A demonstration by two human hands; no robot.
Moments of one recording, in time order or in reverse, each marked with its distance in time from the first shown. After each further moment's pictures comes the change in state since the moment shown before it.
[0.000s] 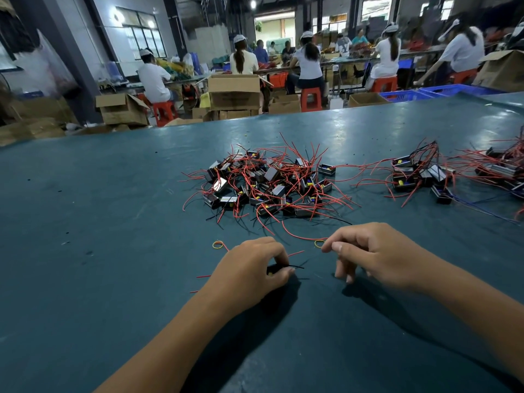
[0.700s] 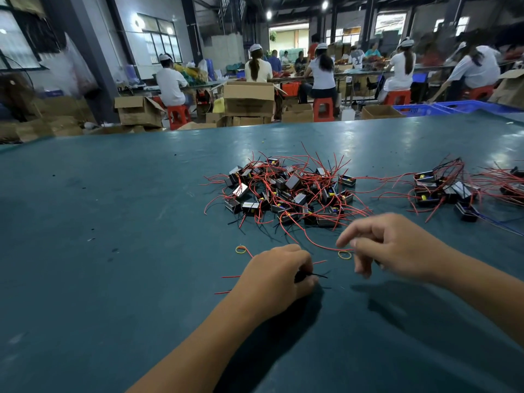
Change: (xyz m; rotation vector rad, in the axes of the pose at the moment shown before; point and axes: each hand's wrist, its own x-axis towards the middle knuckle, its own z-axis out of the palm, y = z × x) left_hand -0.003 0.000 -0.004 0.063 -0.029 0.003; right_hand 0.025 -0.029 -0.005 -0.034 0.010 -0.068
